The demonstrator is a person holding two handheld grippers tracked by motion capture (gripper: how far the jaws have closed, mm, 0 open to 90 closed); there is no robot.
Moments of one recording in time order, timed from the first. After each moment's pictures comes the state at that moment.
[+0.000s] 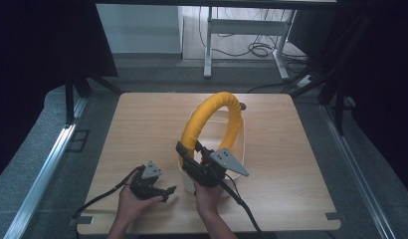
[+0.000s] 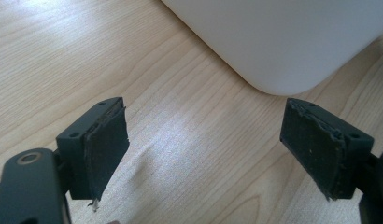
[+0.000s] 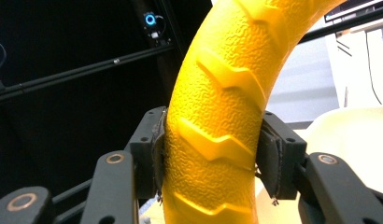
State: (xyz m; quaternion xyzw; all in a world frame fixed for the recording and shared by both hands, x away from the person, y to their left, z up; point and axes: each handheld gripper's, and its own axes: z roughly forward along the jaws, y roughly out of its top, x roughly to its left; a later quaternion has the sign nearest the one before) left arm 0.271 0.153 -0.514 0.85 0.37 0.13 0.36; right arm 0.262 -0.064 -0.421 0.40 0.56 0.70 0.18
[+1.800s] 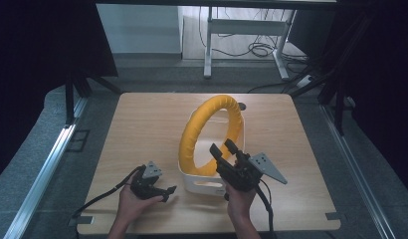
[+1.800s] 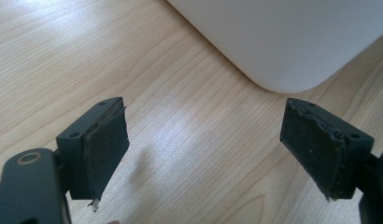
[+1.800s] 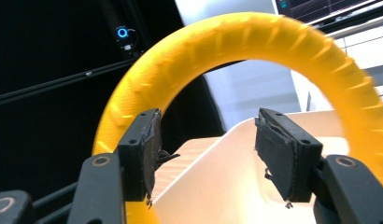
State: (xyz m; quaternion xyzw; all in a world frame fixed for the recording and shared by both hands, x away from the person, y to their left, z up) left arm 0.273 0.153 -0.516 0.85 0.37 0.12 0.36; right arm 0.252 -0.147 -0.418 0.44 0.54 0.69 0.22
